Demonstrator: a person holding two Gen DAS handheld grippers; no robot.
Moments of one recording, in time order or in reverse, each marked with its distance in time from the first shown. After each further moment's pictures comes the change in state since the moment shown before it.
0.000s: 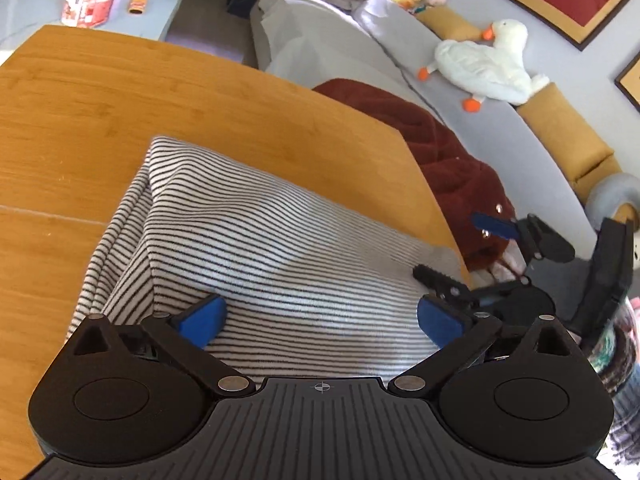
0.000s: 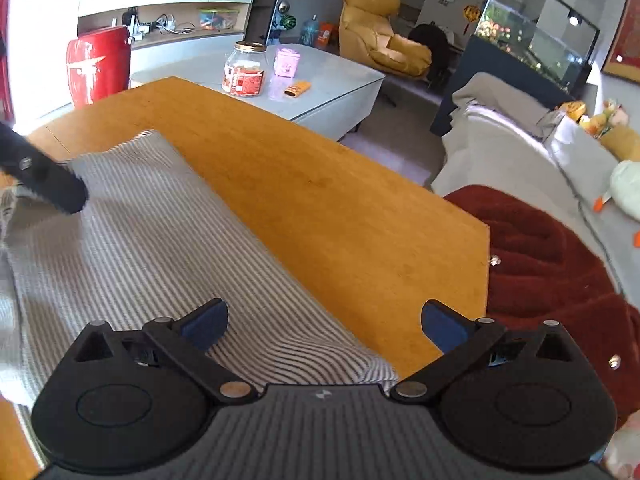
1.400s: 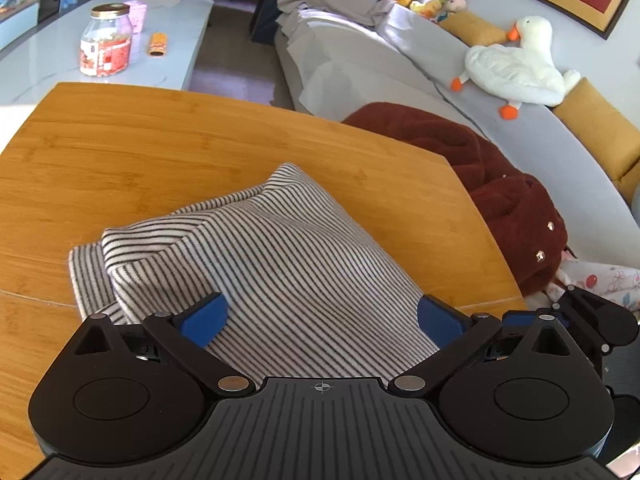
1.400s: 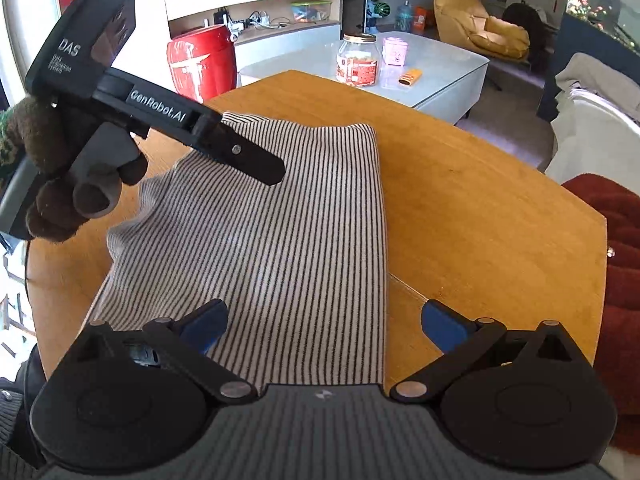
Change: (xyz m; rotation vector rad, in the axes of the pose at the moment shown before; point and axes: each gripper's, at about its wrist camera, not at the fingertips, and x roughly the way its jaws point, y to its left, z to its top) left arm 0.002 -0.006 0.016 0.113 -0.054 0.194; right arm -0.019 0.037 -0.003 -0.031 0.020 0.344
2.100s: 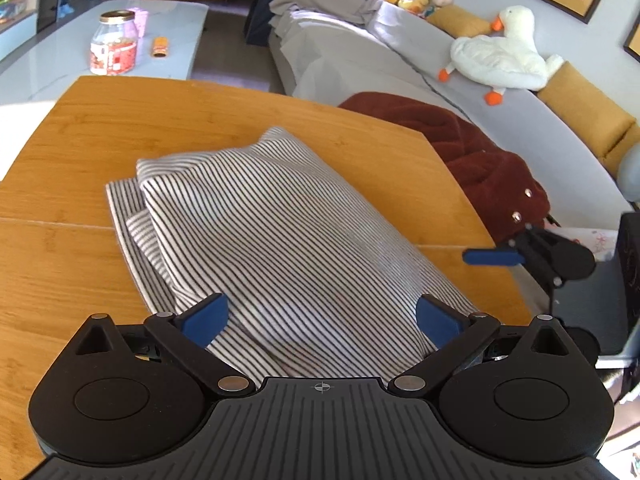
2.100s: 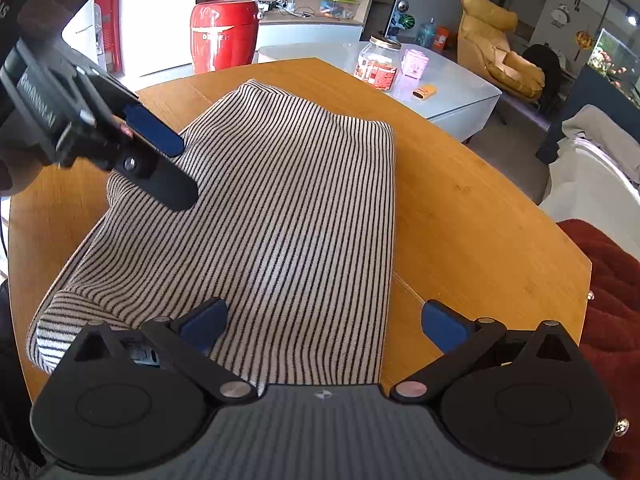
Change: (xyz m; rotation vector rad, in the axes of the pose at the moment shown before) left arm -0.048 -0.014 -0.054 0.057 0.026 -0.026; right arm 0.006 0.020 -0.009 -0.180 0.023 -0.087
